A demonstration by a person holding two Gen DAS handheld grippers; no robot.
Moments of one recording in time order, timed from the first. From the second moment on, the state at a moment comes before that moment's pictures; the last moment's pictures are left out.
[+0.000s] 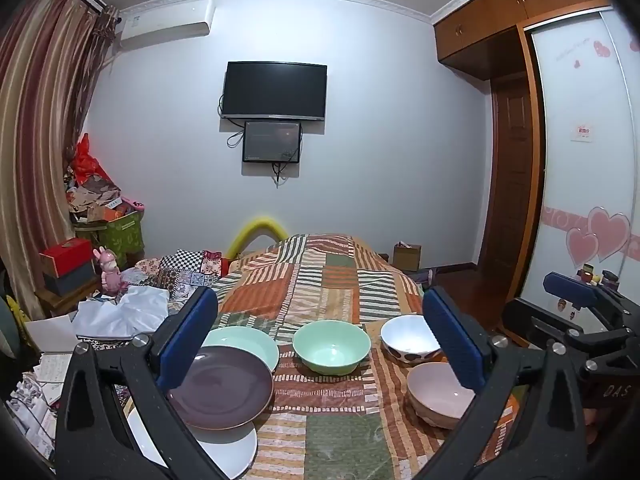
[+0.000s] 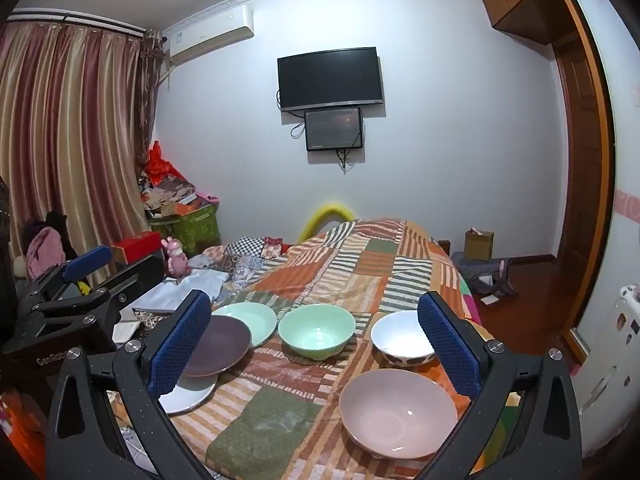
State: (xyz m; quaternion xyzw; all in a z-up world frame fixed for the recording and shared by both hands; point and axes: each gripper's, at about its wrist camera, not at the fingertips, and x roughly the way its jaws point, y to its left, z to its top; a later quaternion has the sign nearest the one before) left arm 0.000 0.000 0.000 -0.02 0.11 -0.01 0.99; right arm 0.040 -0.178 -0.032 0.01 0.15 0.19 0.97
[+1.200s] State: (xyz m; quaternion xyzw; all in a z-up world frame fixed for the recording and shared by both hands) left arm 0.003 0.003 -0.003 -0.03 0.11 -0.01 0.99; right arm 0.041 -0.179 -0.029 0.02 0.15 0.19 0.97
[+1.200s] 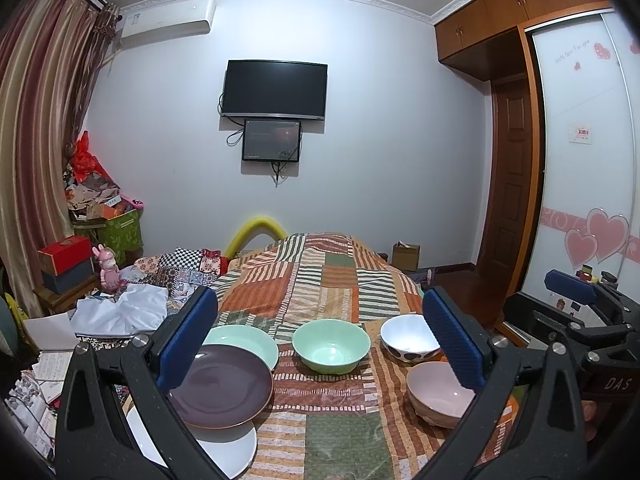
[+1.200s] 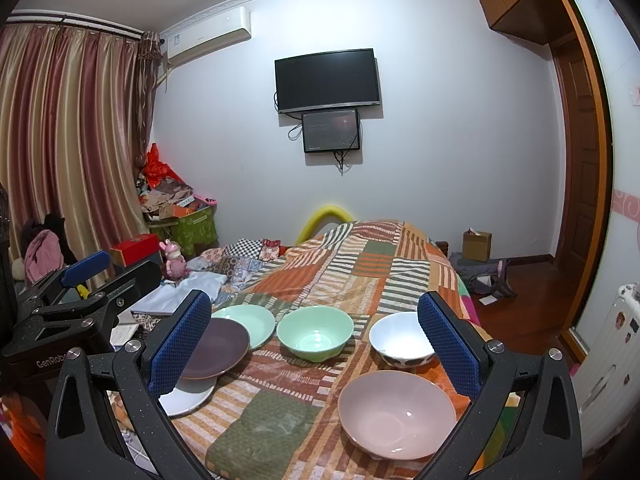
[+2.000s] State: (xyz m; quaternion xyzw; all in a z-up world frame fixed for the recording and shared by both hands) left arm 0.000 0.001 -0.002 -0.03 0.10 -0.01 0.99; right arm 0.041 -0.182 -0.027 0.02 0.14 0.19 0.97
